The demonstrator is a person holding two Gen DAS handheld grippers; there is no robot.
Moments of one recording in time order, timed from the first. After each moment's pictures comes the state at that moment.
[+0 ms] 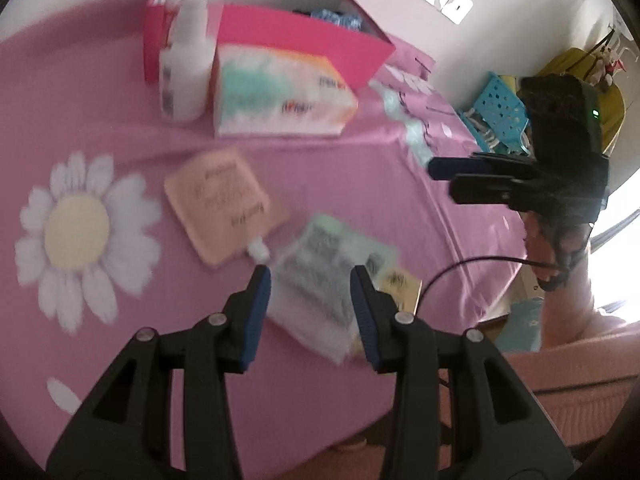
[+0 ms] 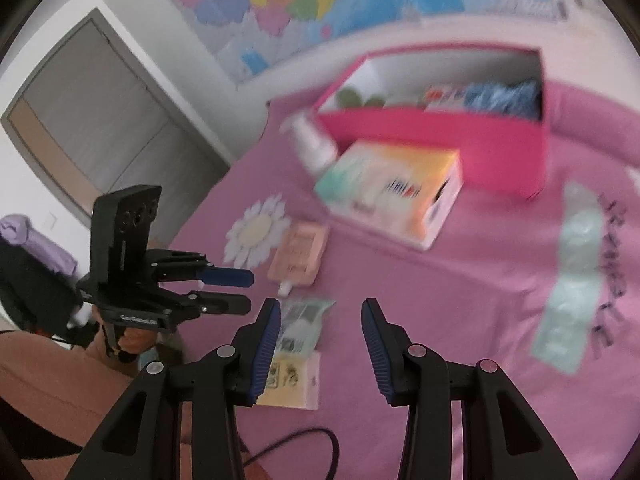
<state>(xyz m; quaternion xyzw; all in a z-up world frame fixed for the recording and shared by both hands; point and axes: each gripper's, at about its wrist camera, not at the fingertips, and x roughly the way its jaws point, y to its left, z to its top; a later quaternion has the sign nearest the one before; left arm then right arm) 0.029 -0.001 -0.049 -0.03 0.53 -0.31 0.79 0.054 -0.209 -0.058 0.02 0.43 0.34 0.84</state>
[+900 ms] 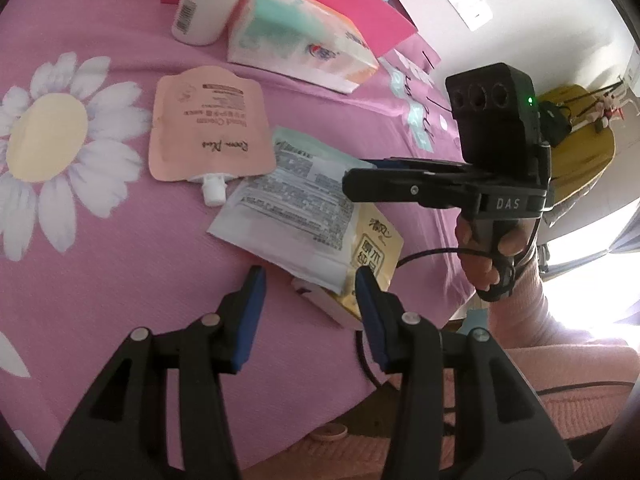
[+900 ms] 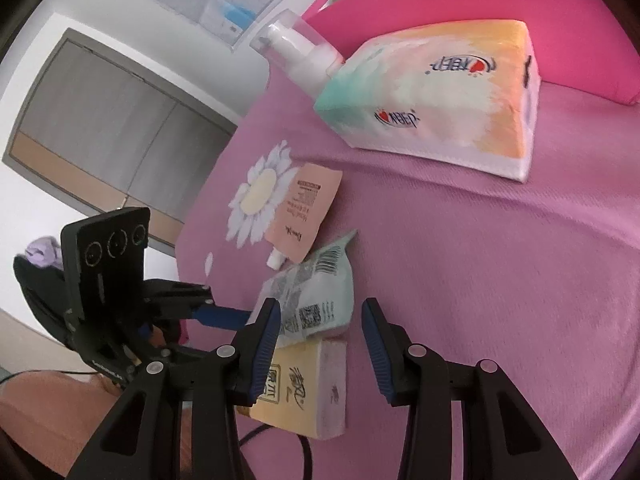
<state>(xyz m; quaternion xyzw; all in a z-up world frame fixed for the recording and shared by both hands) 0.025 0.021 -0.083 -0.12 0.58 -0.33 0.74 0.102 -0.162 -0.136 0.09 0.50 0.38 0.77</state>
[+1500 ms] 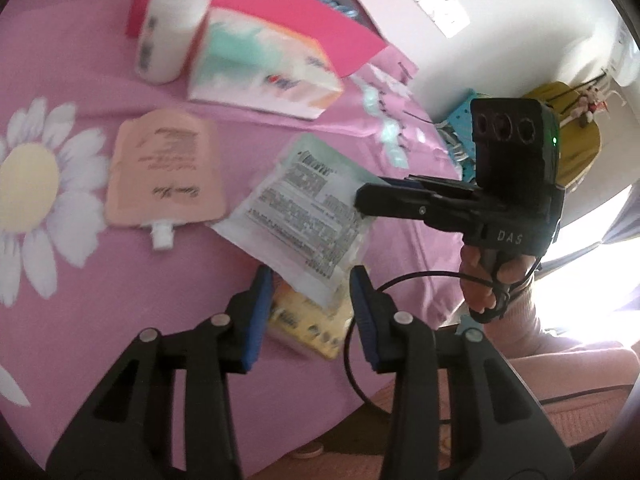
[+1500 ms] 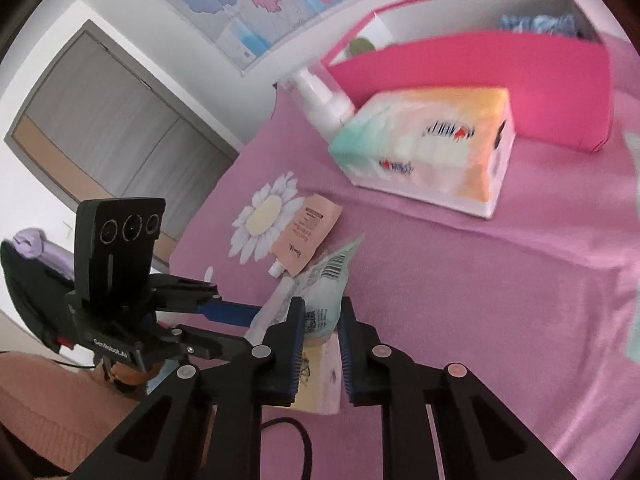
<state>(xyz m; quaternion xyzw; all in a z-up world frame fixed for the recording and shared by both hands) 0.030 0.000 -0.063 -0.12 0.54 -0.36 0.75 0.071 -0.185 -0.102 0.06 0.43 0.37 0.82</state>
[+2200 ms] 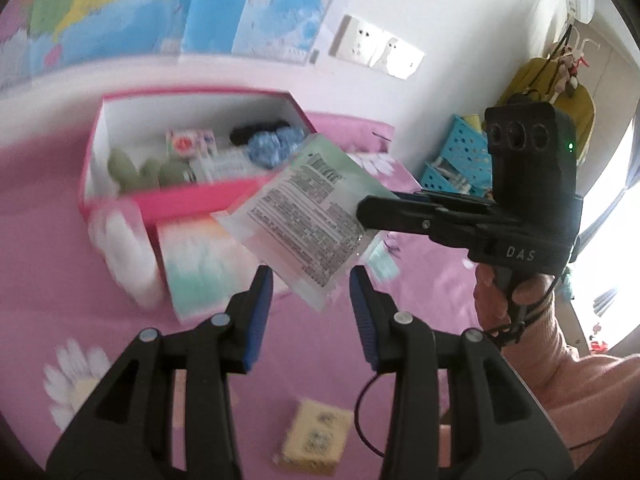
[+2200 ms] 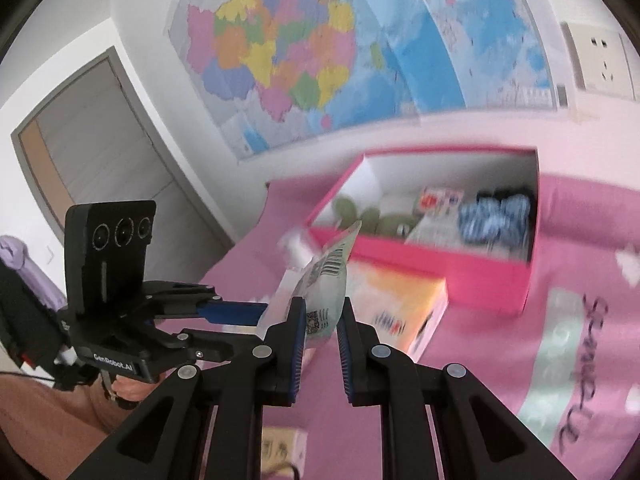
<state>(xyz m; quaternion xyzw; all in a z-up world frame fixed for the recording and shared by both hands) 0.106 -0.054 0.045 -0.01 0.42 -0.36 0.83 0.089 -0.216 0.009 0.05 0.29 0.33 0.90</state>
